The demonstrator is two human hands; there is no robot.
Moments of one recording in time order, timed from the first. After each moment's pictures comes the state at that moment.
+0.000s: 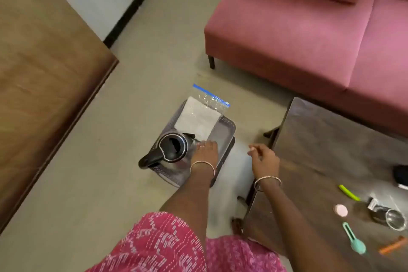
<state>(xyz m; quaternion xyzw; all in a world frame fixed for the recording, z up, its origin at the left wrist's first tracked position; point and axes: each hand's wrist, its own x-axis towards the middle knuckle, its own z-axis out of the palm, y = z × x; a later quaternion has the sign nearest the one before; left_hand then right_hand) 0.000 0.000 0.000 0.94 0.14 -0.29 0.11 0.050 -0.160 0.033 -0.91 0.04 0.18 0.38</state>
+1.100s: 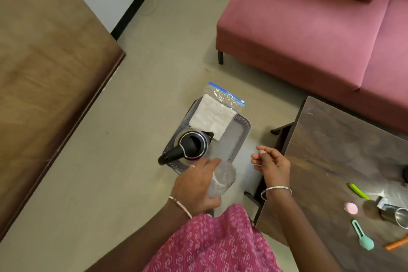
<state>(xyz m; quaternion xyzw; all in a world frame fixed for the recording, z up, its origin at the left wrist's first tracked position) -0.114 0.063 0.098 0.95 0.07 -0.13 0.27 0.010 -0.119 0.070 -0.73 0.20 0.20 0.62</state>
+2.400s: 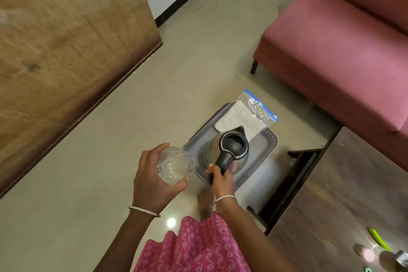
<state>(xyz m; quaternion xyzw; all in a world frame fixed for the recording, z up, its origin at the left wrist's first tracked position) -0.205 0.154 0.113 0.82 0.42 0.11 0.38 -0.096 0.026 0.011 -0.72 0.21 0.40 0.52</state>
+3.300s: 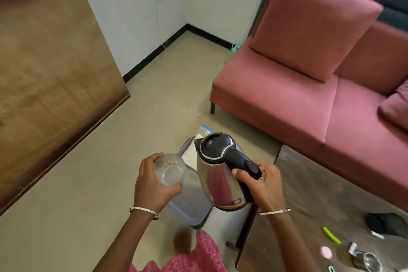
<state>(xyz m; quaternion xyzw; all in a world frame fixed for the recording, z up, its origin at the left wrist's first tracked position) -0.145 0.114 0.163 0.81 0.36 0.16 0.43 0.003 -0.108 0.220 -0.85 -0.18 0.12 0.47</state>
